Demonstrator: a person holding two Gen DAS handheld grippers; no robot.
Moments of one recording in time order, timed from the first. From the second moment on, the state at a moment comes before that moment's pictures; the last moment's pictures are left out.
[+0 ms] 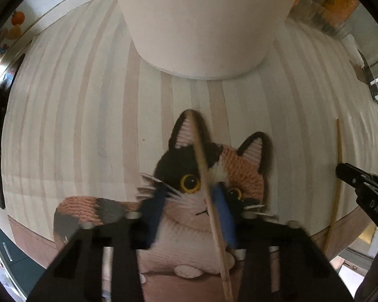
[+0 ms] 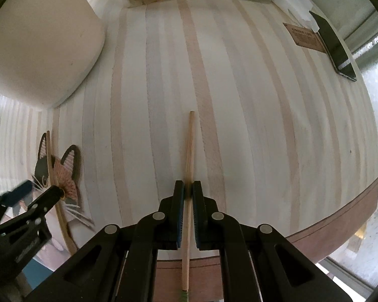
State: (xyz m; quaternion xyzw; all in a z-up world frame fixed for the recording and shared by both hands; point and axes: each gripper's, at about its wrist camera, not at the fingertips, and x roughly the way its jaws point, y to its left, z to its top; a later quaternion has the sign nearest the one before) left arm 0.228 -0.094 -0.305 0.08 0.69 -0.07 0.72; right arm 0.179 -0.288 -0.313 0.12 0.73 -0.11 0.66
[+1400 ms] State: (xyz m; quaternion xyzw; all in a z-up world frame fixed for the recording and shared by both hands) left arm 0.239 -0.040 -0.269 0.08 0.64 -0.02 0.76; right arm 0.211 -0.187 -0.296 0.08 0.73 -0.08 0.68
